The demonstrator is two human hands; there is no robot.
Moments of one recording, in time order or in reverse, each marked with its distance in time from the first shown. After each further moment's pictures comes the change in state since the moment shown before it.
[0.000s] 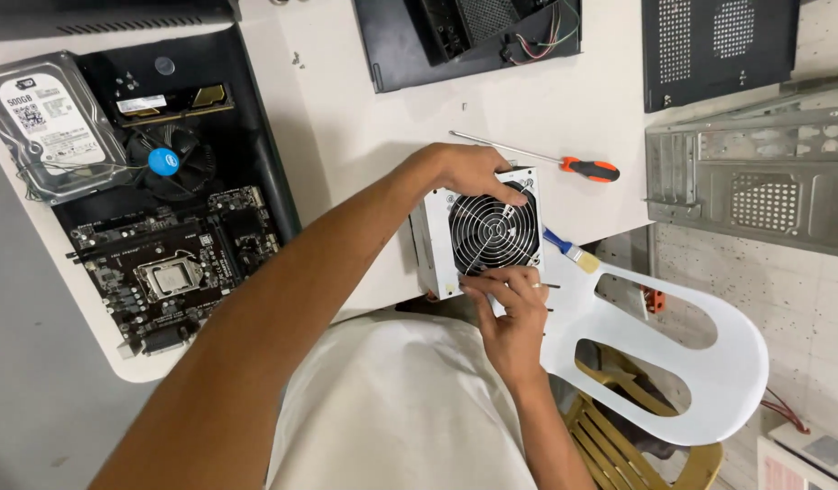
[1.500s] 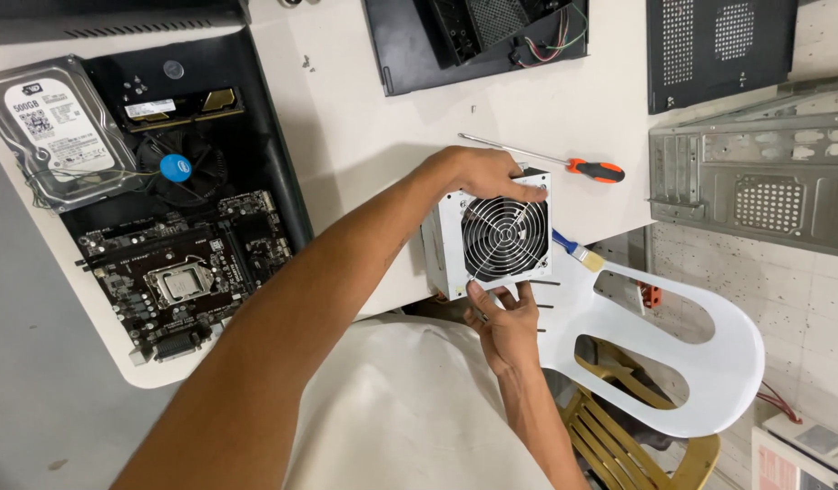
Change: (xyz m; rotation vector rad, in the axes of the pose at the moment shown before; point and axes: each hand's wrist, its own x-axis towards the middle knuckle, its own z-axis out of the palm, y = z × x) left_hand -0.008 0.004 -0.004 0.047 -0.040 -0.011; right_hand -0.012 0.002 0.035 0.878 0.179 1.219
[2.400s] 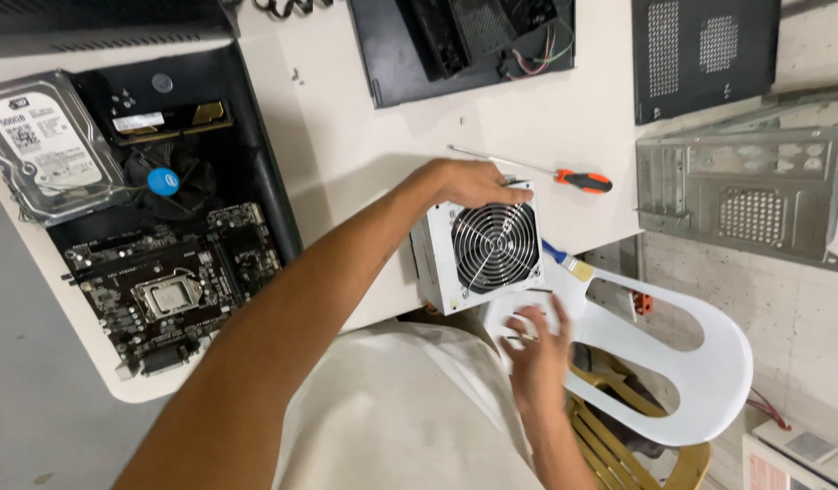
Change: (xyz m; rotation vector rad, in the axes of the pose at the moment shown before) left_hand -0.017 0.023 -0.014 -0.067 -0.081 -0.170; right_hand -0.036 -0.050 -0.009 0.058 0.236 -0.021
